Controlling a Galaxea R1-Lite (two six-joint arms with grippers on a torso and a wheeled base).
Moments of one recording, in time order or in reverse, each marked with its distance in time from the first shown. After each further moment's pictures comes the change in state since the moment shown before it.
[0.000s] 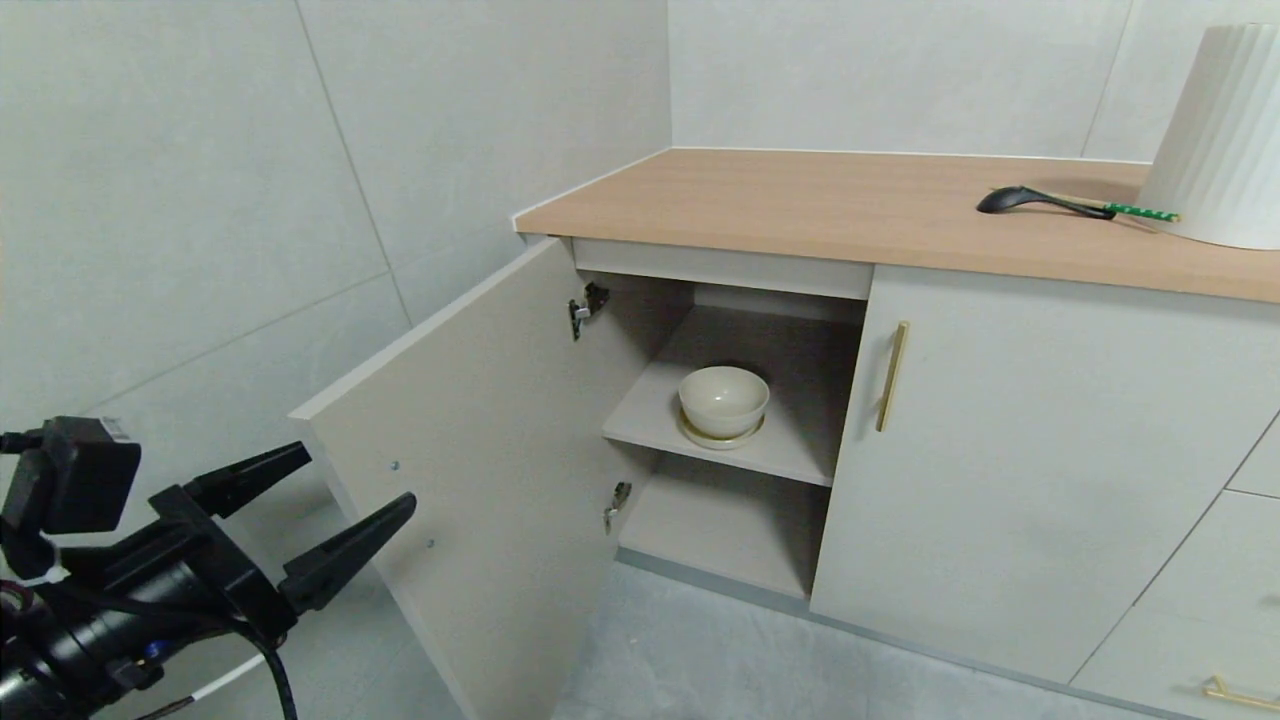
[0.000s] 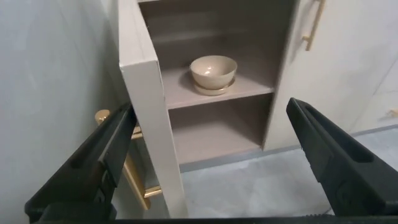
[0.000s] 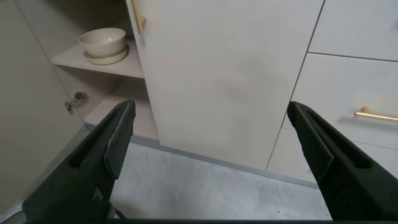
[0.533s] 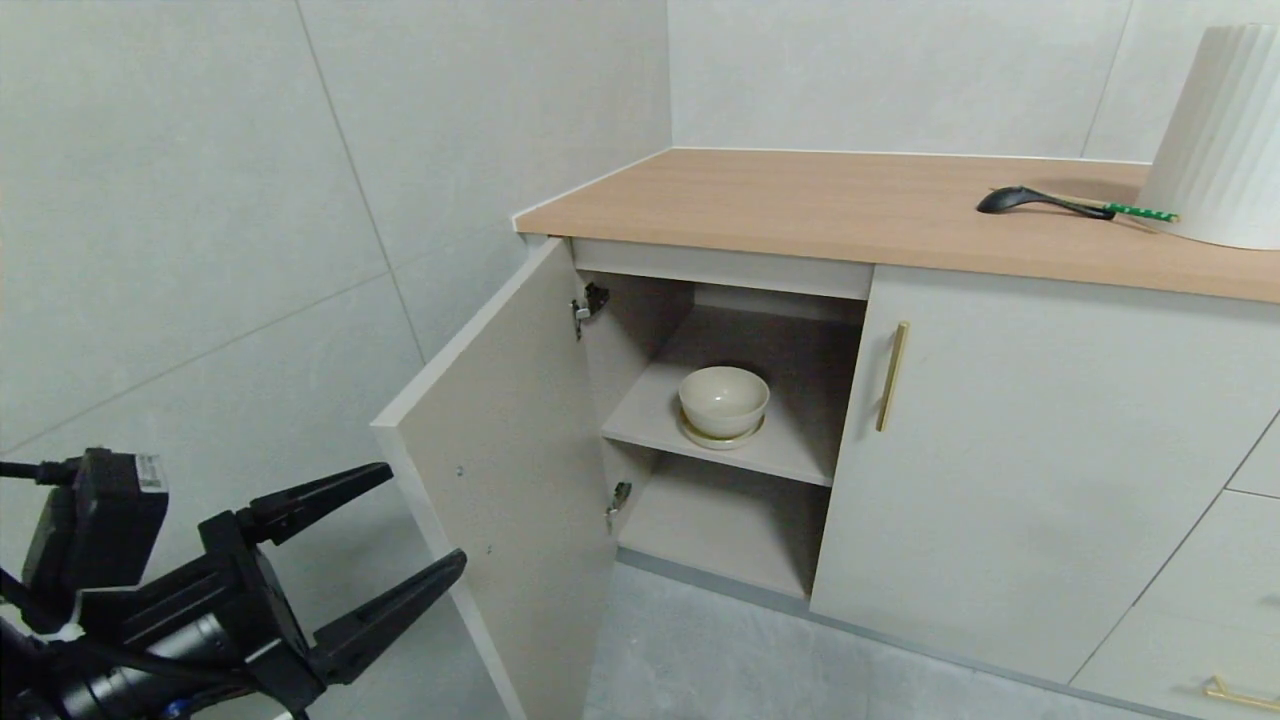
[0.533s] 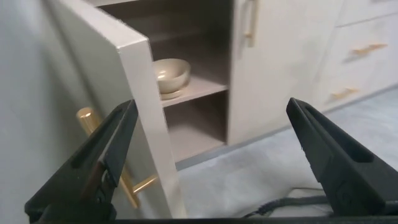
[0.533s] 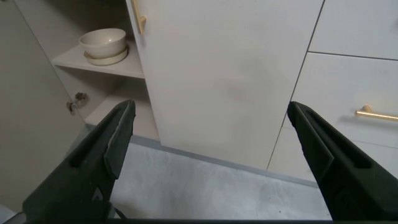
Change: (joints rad) left arm -0.174 -0.030 0.032 0.000 -0.006 0.001; right arm 0.000 0.000 0.000 -0.001 0.000 0.007
